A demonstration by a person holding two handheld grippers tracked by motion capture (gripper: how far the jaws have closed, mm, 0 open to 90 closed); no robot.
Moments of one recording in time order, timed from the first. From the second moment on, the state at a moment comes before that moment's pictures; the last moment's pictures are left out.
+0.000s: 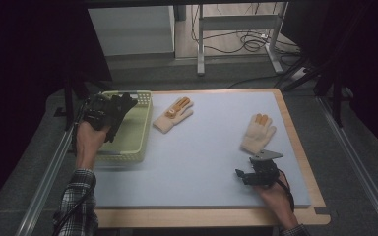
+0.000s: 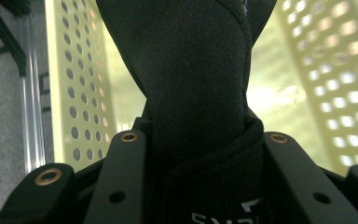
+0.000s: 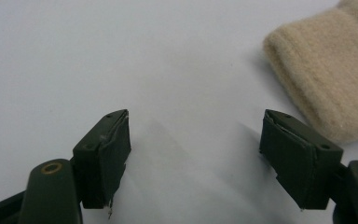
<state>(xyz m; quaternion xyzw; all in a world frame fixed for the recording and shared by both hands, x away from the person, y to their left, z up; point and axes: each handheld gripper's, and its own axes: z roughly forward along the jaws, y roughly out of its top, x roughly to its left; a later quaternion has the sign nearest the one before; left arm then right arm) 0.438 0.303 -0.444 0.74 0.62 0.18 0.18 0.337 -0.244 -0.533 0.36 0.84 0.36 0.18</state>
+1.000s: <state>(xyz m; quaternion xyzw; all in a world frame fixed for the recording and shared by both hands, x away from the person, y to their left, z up) 0.445 0.323 -0.460 0.75 0.62 0.13 0.18 0.337 -0.244 -0.533 0.36 0.84 0.36 0.18</state>
